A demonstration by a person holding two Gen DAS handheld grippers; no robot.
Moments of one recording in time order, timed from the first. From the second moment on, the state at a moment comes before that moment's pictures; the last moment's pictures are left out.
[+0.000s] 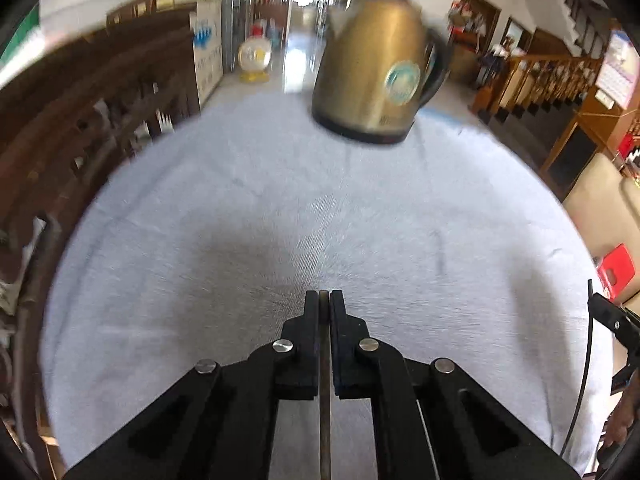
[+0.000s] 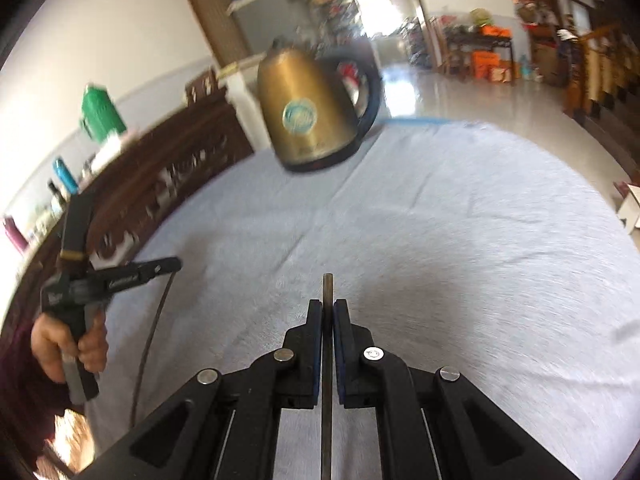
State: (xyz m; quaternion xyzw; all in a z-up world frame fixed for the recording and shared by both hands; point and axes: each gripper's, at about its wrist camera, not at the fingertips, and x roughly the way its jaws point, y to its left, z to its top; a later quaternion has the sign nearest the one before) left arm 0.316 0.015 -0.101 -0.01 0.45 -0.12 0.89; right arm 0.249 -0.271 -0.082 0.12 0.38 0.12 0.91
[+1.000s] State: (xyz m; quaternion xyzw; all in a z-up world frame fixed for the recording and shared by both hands) left arm 0.063 0.036 0.035 -0.05 0.20 -0.13 0.97; right arm 0.002 -0.301 0.030 0.14 0.17 0.02 0.97
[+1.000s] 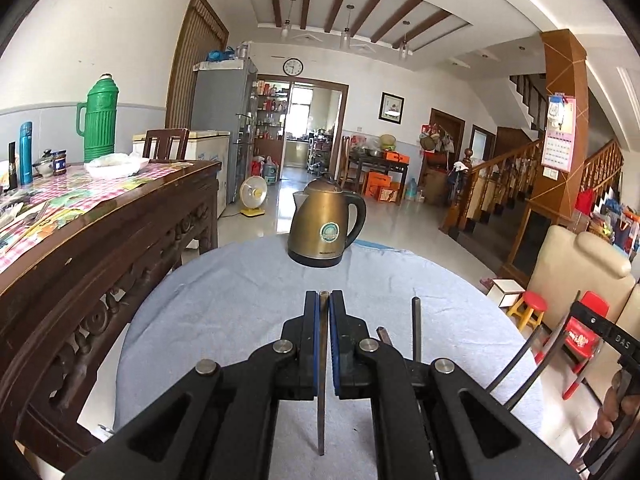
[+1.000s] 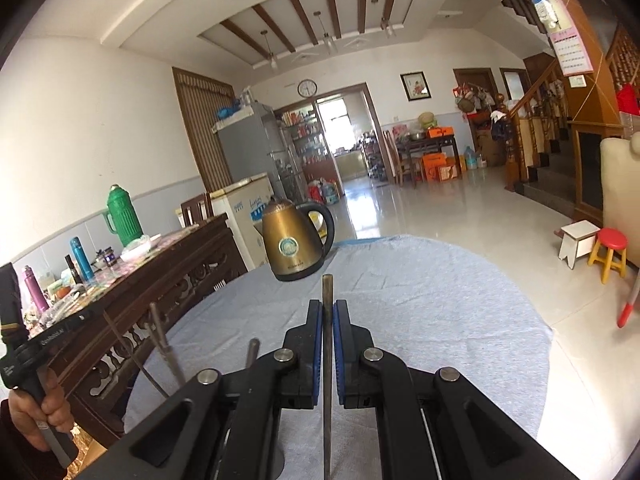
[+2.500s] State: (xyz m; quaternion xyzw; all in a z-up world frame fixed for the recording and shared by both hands) left arm 0.012 -0.021 0.085 -0.06 0.19 -0.24 0.95; right arm -0.020 -0.181 0.080 0.04 0.10 0.12 0.99
